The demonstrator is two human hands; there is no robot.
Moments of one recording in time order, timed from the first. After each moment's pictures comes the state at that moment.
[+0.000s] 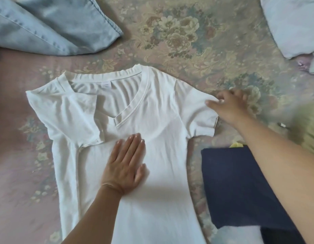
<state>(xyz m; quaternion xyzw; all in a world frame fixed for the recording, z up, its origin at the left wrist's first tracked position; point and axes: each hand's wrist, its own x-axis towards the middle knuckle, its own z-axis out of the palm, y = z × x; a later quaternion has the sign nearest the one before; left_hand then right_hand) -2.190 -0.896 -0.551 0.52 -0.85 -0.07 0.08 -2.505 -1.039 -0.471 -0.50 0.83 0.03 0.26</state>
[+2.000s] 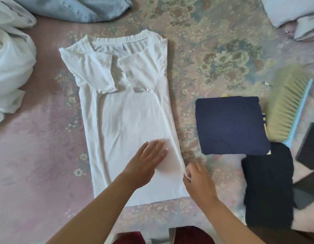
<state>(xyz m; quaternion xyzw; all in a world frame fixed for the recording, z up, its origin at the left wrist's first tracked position) -2.201 -0.742 -0.499 0.37 -0.92 -0.14 0.01 -2.406 -0.693 -0.446 -0.62 0.72 0.04 0.29</state>
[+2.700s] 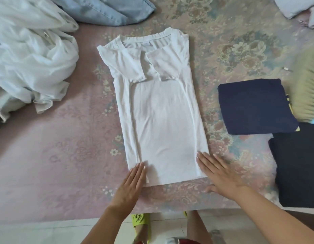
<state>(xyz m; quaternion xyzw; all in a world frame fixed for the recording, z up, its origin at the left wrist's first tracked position) -2.061 -0.599 -0.519 0.44 -0.89 -0.10 -0.03 -2.413 -0.633 -0.474 -0.85 0.44 0.23 0.20</state>
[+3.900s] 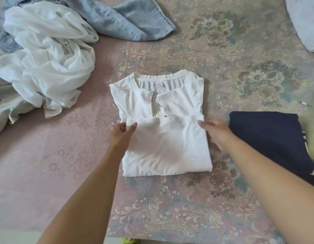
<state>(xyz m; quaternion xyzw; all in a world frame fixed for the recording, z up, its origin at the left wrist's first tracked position) -2.075 -0.818 -0.469 0.78 -0.26 -0.48 0.30 -2.367 -0.856 -0.454 -0.32 0.74 -0.19 0.56</state>
